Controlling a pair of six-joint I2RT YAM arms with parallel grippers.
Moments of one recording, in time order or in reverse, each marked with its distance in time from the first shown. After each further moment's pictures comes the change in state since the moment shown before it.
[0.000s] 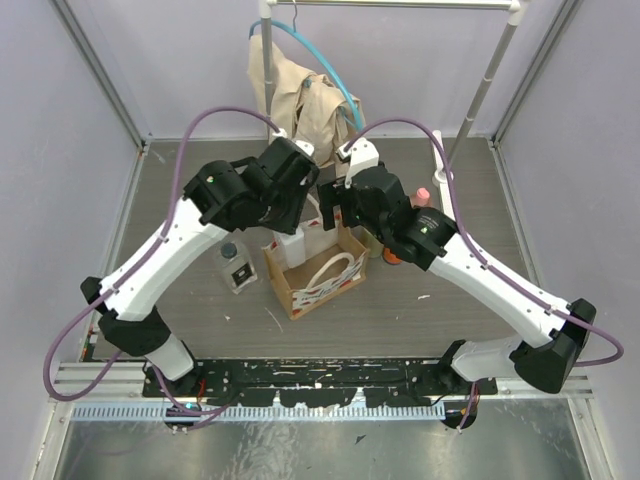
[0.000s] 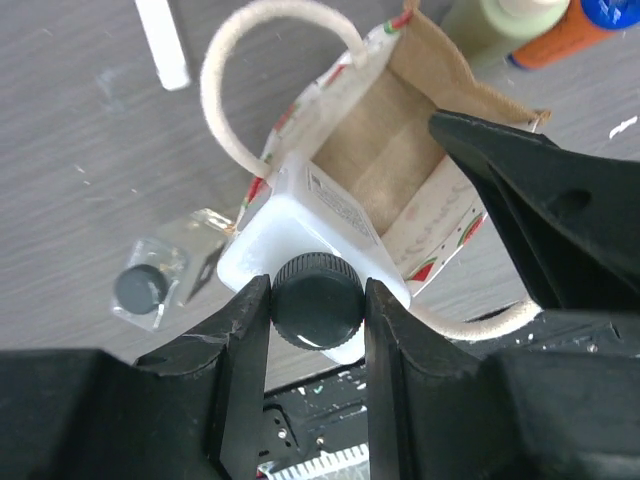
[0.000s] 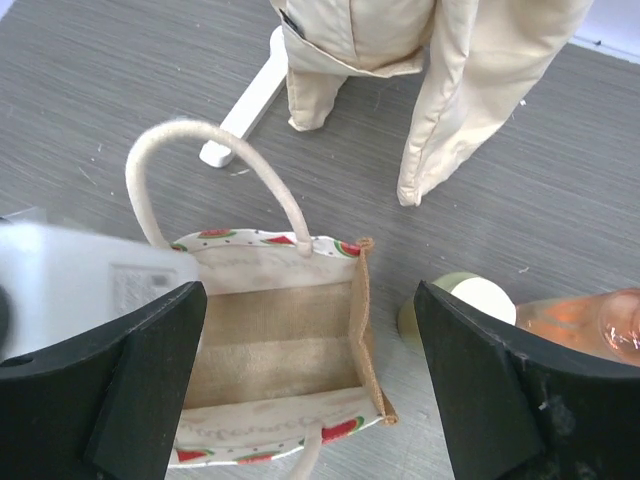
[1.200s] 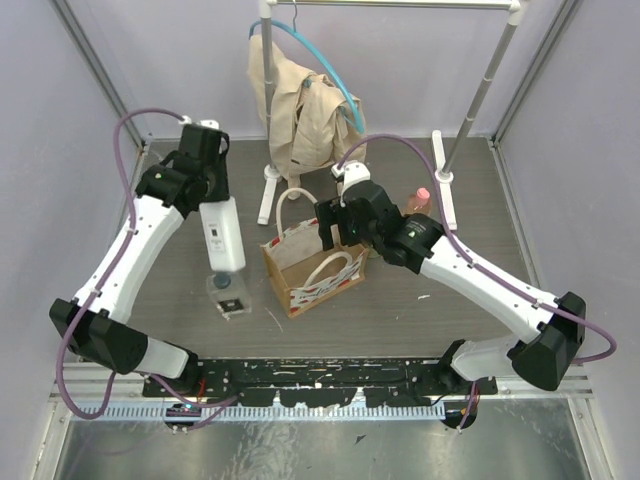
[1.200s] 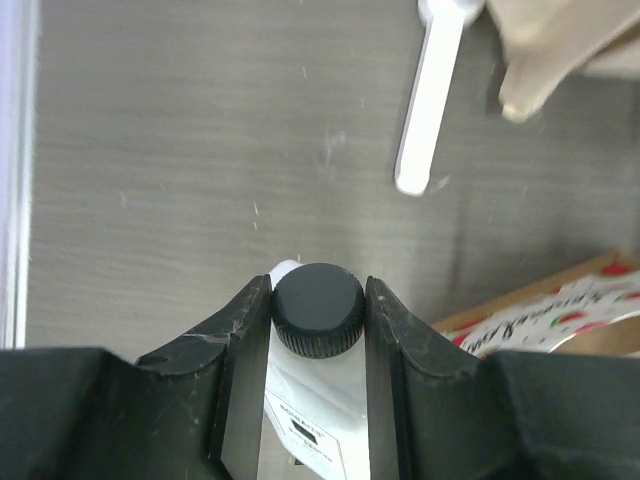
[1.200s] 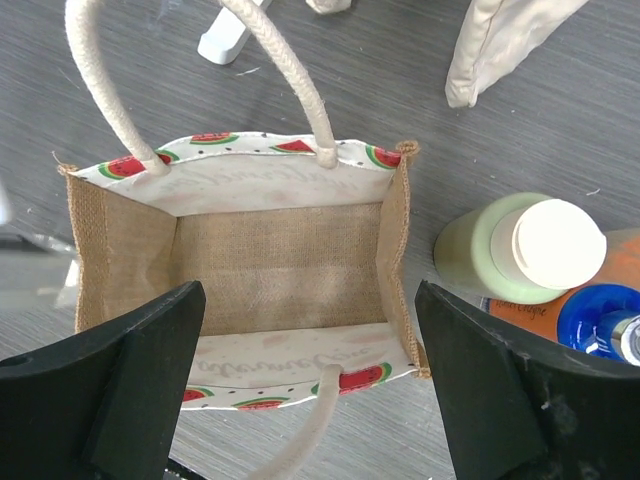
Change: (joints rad) left arm 0.555 -0.202 -0.457 0.465 -0.035 0.148; right arm 0.007 0.012 -0.098 -0.064 -0.092 0.087
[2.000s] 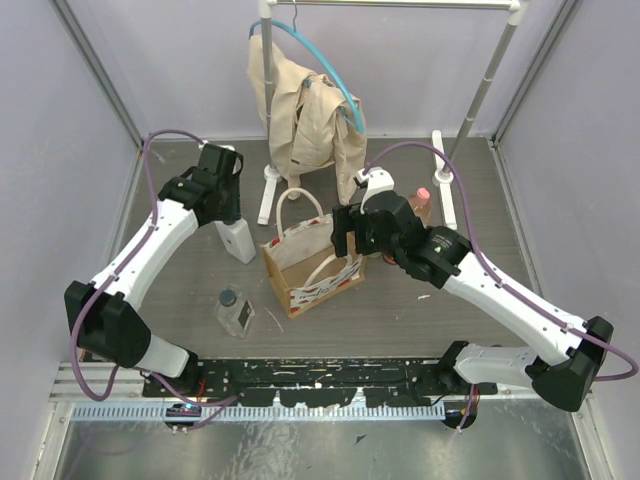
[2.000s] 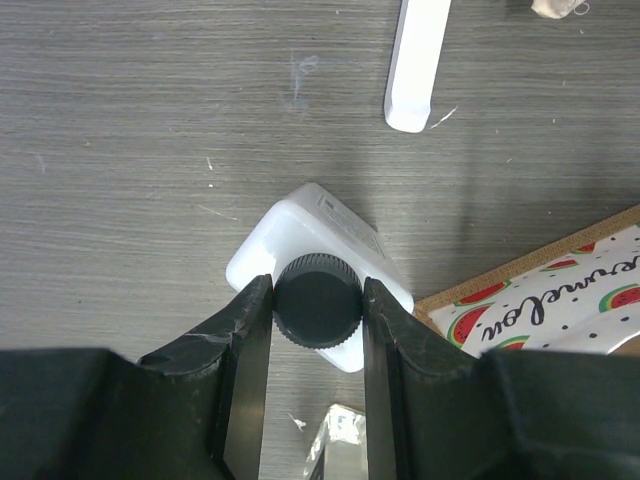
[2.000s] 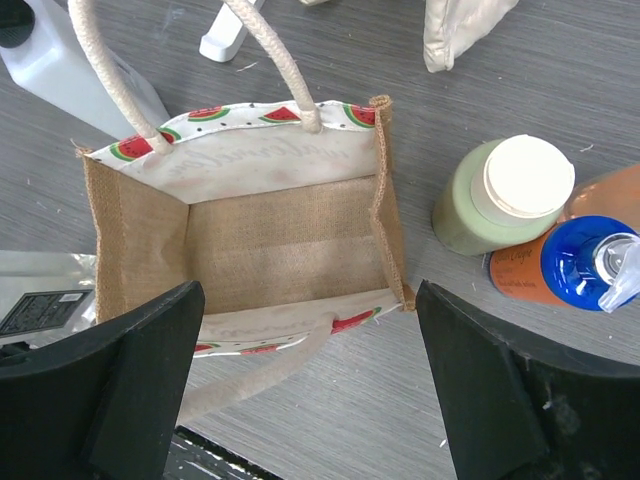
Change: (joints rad) left arm -0.003 0.046 -0.208 0.078 0.097 -0.020; right arm 0.000 -0.150 -0.072 -0.052 0.012 0.095
